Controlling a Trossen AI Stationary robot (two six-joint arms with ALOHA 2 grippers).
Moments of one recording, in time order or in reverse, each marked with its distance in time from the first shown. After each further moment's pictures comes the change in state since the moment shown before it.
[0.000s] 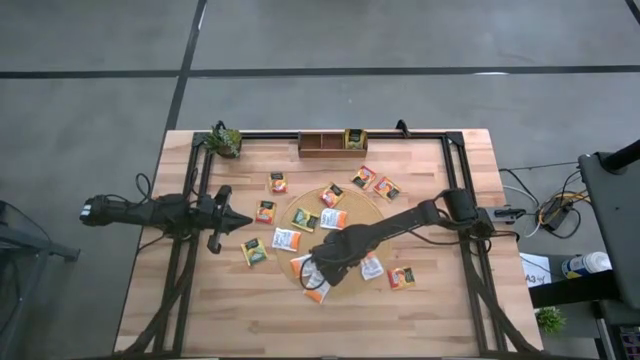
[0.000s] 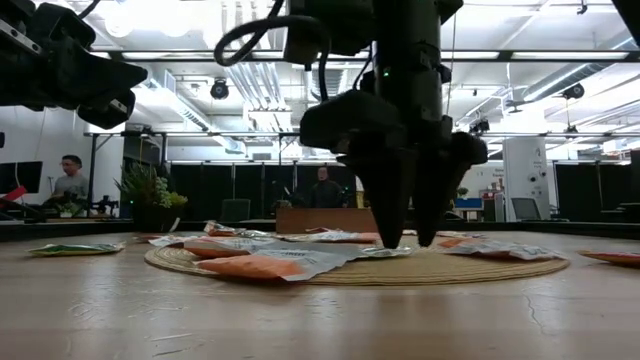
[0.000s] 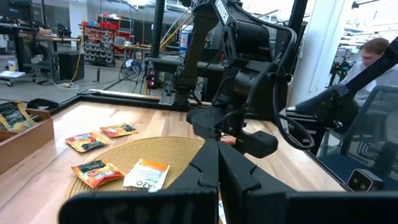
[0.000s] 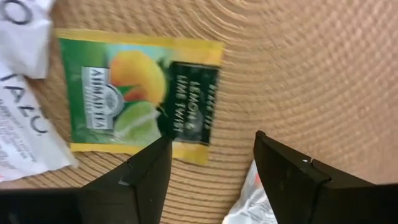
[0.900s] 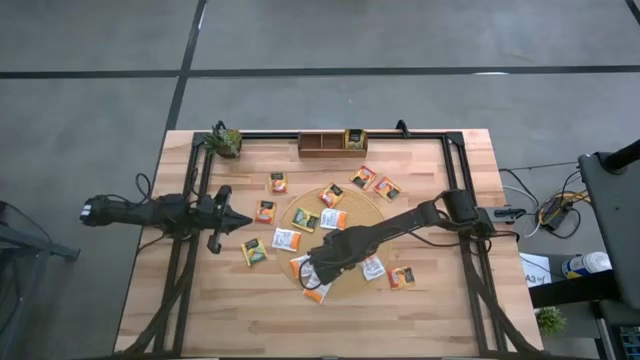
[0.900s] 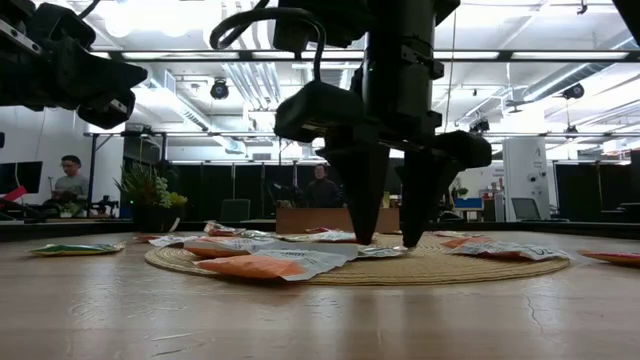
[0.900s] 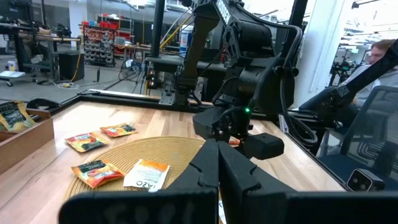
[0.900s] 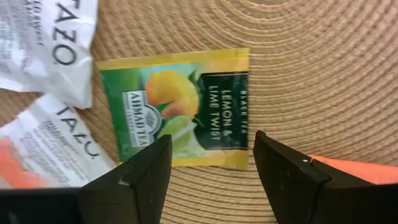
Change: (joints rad) left arm 0.000 0.000 0.000 0.000 0.000 0.000; right arm 0.005 0.007 0.013 0.074 -0.001 0.172
